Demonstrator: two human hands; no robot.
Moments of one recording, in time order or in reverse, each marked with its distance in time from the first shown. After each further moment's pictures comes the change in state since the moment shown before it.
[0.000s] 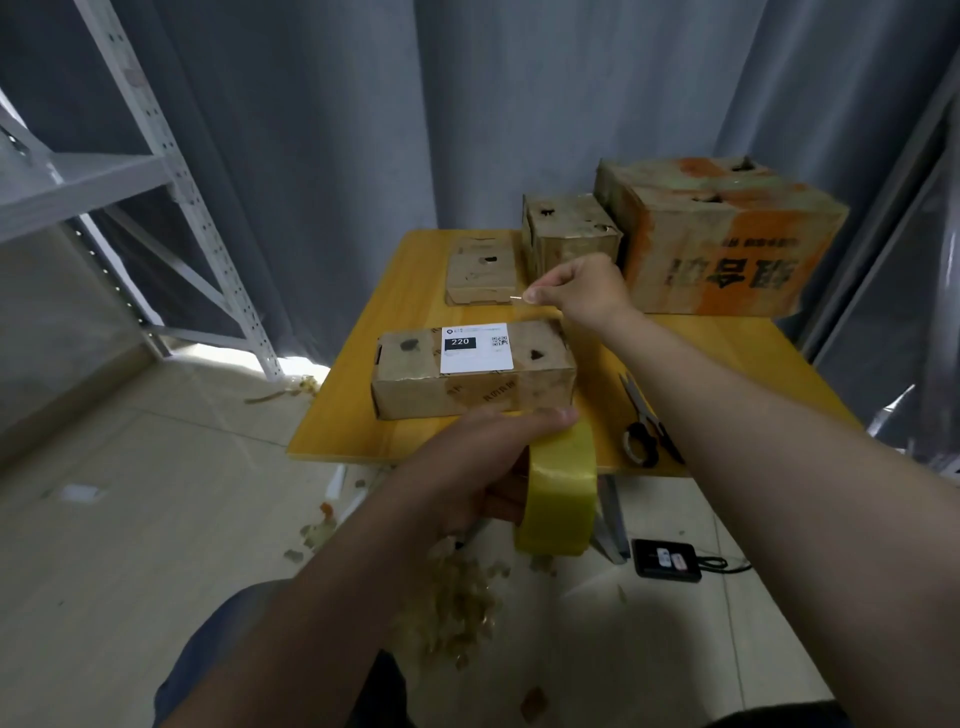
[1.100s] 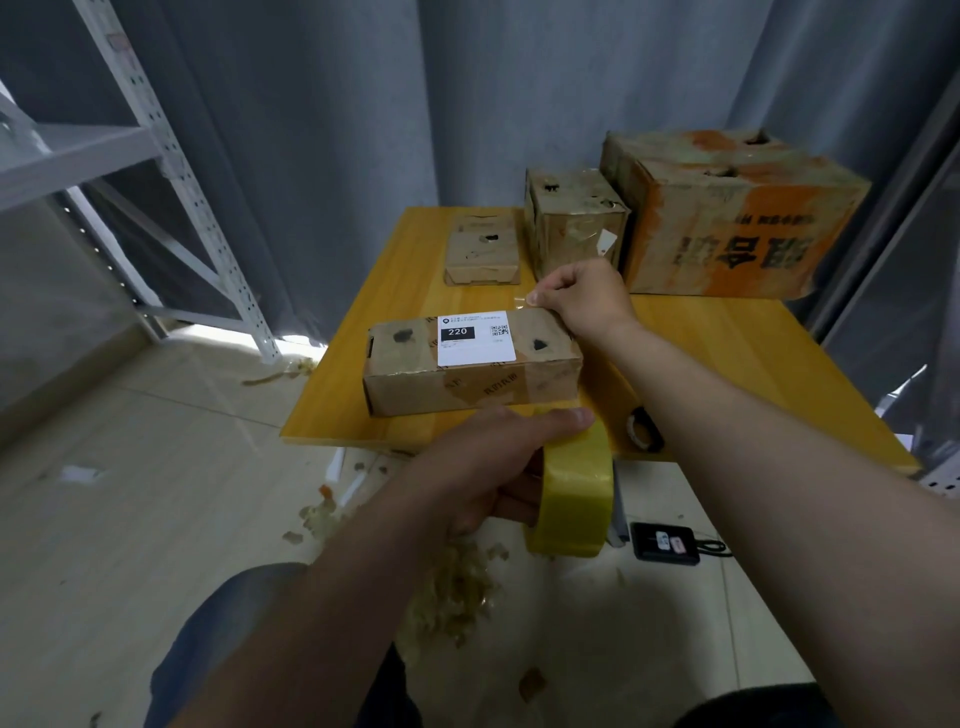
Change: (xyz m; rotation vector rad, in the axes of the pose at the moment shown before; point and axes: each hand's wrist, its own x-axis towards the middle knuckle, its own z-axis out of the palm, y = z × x) left_hand 0.005 -0.011 0.007 -0.014 -0.025 -0.021; right_hand -0.006 0.027 0.022 0.002 0.051 0.071
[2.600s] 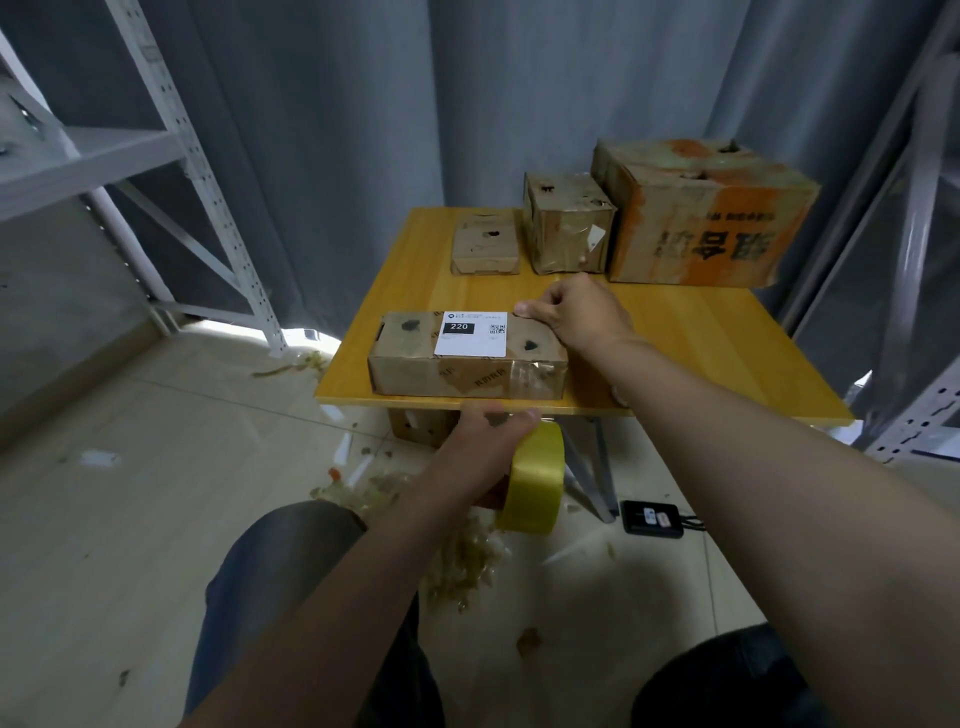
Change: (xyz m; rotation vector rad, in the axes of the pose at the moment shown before) left_hand -0.009 -0.061 -0.003 0.129 0.276 0.113; right_hand -0.068 -0.021 -0.011 -0.344 -0.080 -0.031
